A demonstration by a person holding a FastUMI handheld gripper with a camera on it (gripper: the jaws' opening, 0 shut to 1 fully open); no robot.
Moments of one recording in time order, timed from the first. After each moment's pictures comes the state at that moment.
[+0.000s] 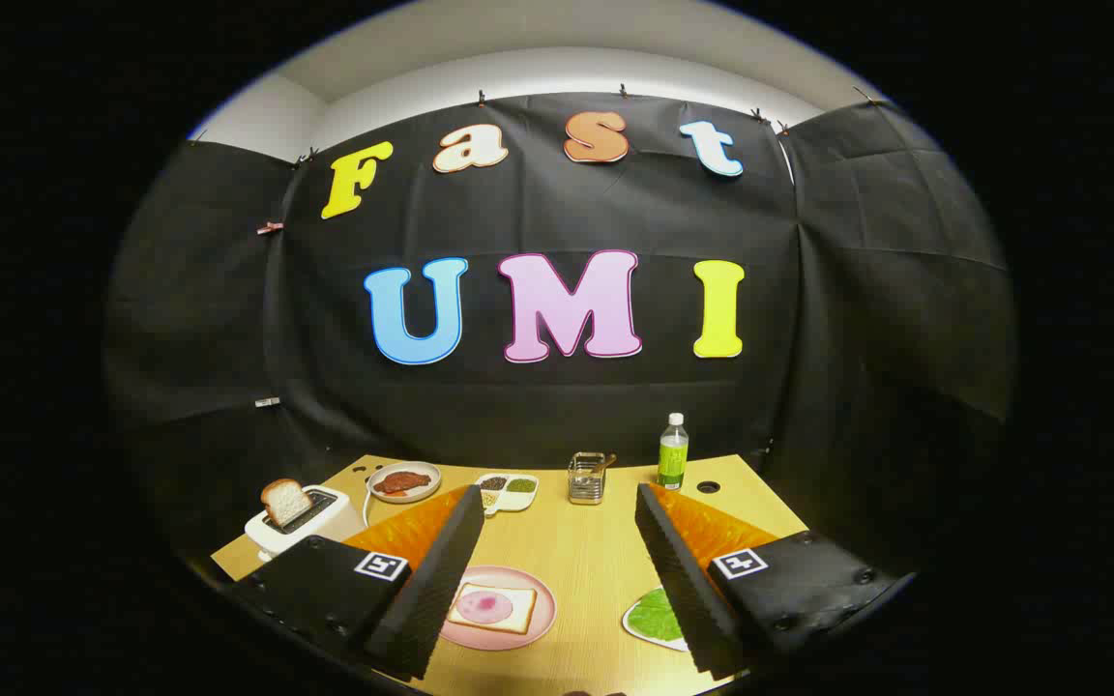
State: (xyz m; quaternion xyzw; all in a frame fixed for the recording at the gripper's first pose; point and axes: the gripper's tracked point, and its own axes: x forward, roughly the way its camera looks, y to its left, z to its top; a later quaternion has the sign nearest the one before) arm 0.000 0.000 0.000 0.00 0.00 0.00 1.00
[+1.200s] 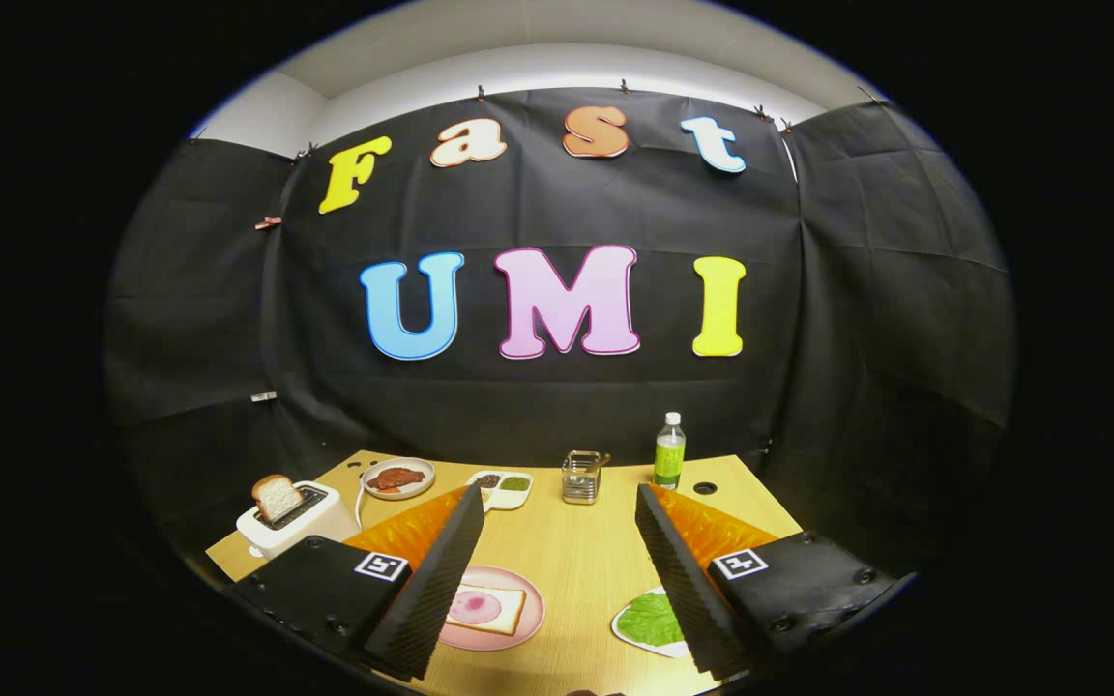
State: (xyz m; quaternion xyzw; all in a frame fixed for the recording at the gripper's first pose) arm 0.018 -0.018 -0.003 -0.01 0.02 -0.01 1.00
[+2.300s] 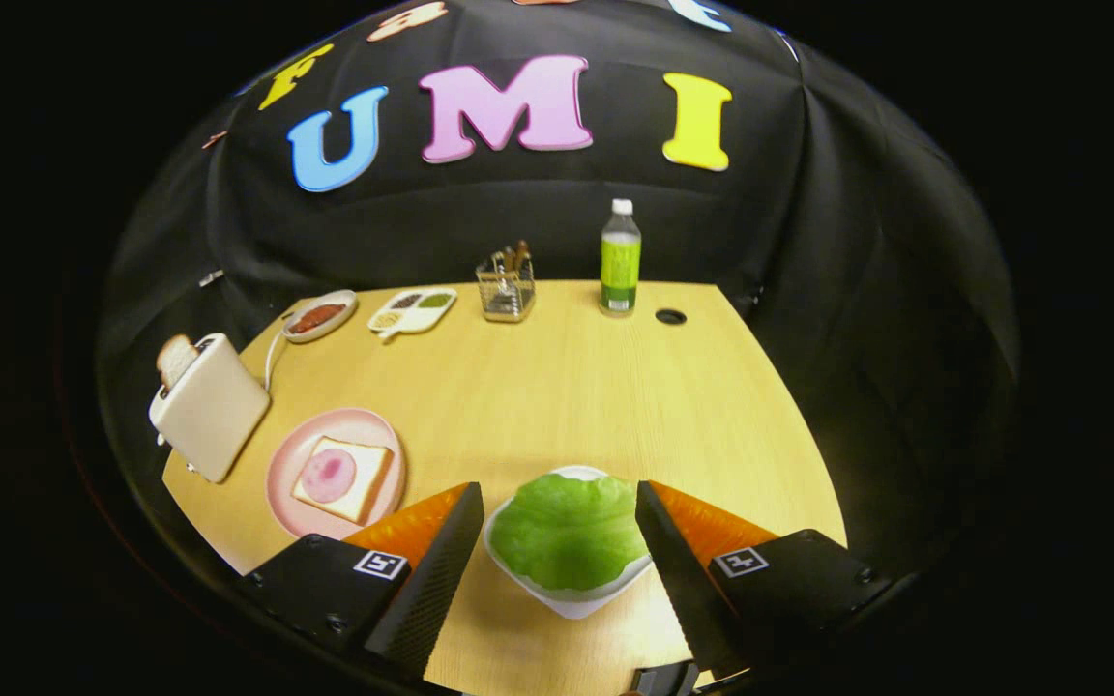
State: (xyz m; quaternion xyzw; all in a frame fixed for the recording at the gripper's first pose) arm 0.071 -0.162 -0.227 0.00 0.29 -0.03 0.96
